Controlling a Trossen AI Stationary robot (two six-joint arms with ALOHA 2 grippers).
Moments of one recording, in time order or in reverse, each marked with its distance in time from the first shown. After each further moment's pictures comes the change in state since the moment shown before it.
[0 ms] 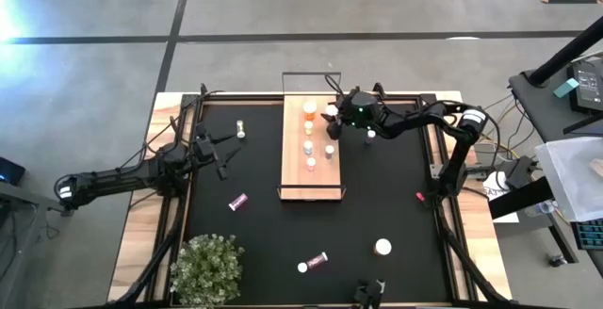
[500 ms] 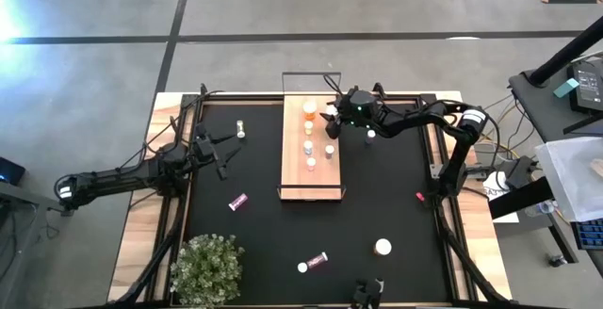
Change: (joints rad) left arm 0.000 0.001 0.000 0.000 0.000 0.000; right arm -0.003 0.000 0.024 -0.034 -0.008 -0.006
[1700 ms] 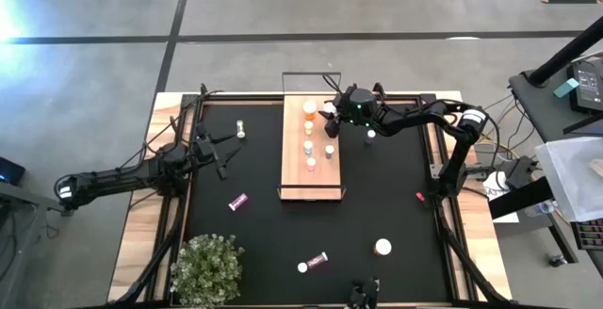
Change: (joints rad) left arm 0.000 -0.001 0.000 0.000 0.000 0.000; right arm -0.002 0.000 0.024 0.001 -0.025 -0.027
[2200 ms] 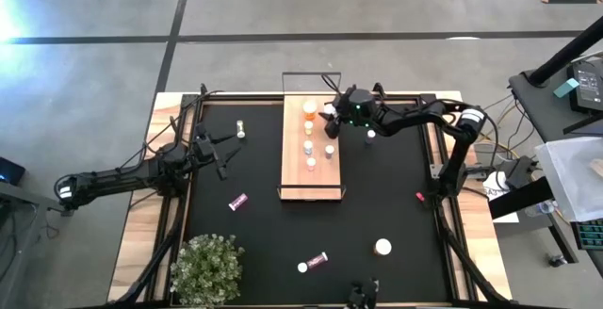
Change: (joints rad) left arm 0.000 0.000 0.000 0.000 0.000 0.000; right arm 0.000 0.014 0.002 -0.019 -0.004 0.009
